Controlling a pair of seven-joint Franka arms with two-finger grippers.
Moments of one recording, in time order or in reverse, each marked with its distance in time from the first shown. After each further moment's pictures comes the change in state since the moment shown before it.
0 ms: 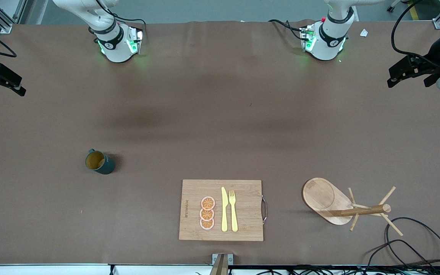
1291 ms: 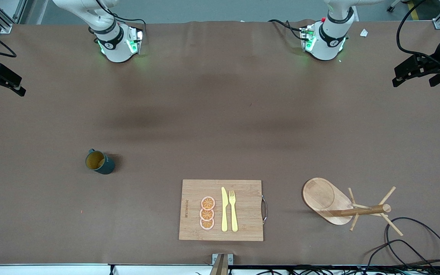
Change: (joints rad) left arm 0.023 0.000 0.001 0.002 0.000 -0.009 0.033; right arm 0.000 0.000 0.000 0.000 0.000 0.002 0.000
